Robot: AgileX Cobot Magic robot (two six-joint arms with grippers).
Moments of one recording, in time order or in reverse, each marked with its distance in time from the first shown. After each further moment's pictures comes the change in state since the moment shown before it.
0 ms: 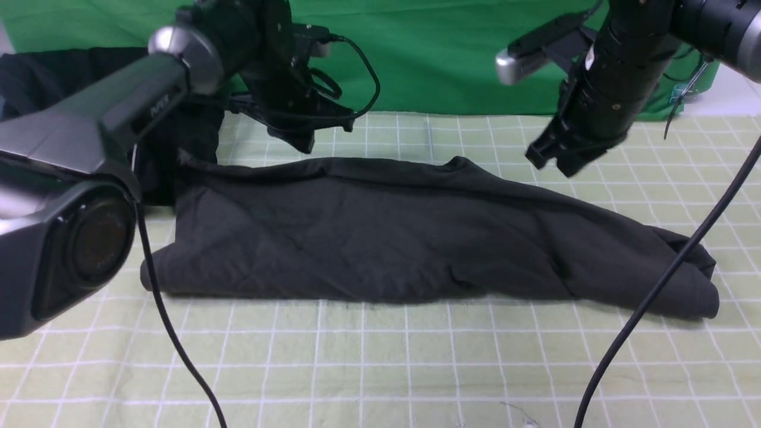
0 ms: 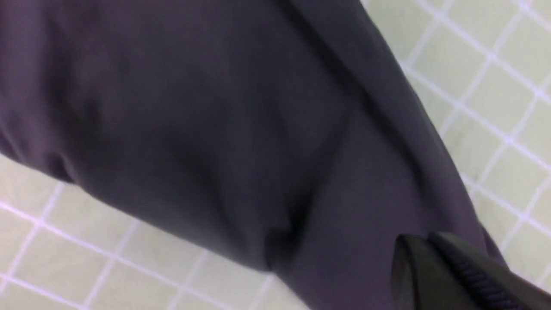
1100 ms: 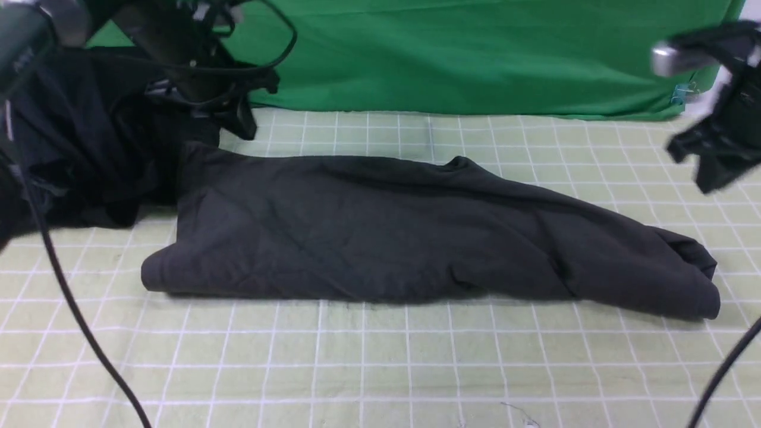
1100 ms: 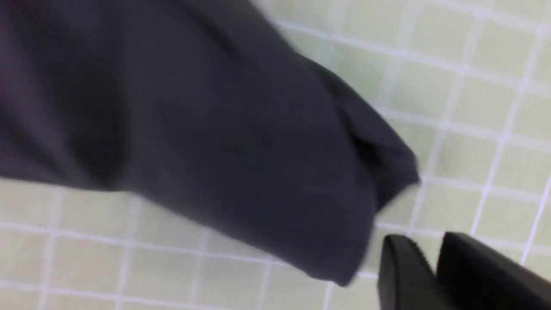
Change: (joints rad) right arm -0.321 -0.132 0.189 0.072 -0.003 0.041; left arm 0.177 -0.167 0.146 -0.287 0.070 0.162
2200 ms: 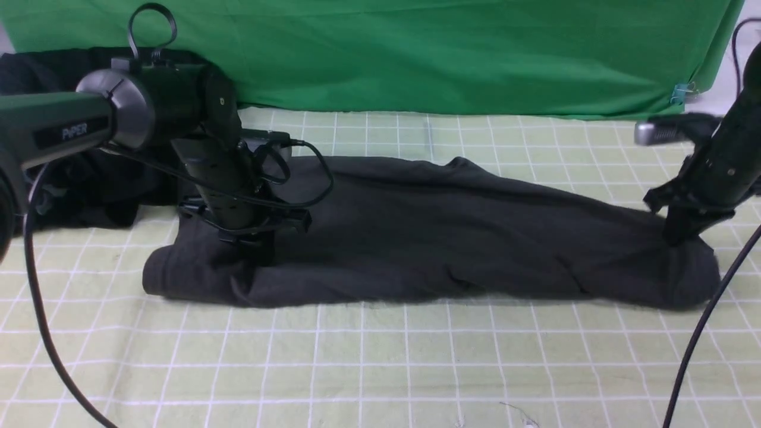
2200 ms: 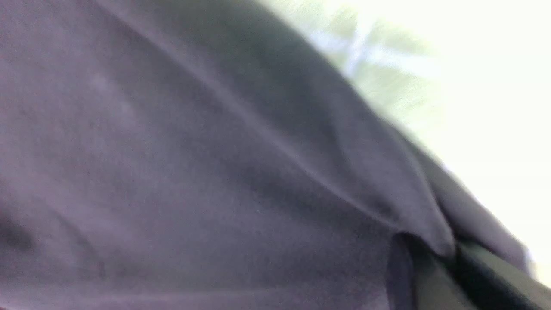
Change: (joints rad) right arm -0.086 0.307 -0.116 0.119 -0.069 -0.176; left arm -0.111 -0.059 0.515 0.169 -0.270 -0.036
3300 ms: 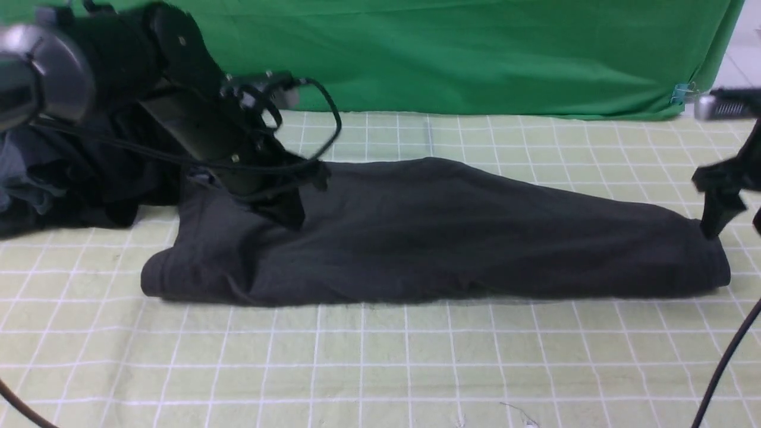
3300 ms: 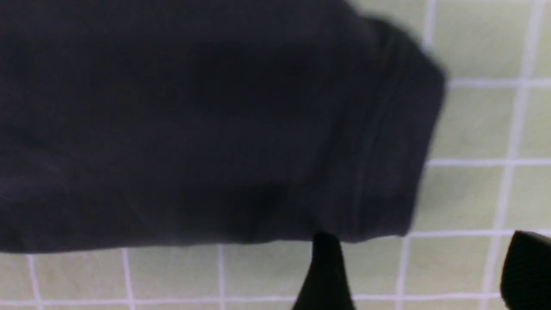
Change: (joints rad) right arm -0.032 -0.127 0.131 -0.093 0.041 0.211; left arm -0.026 -0.199 0.106 -0.207 -0.026 0.073
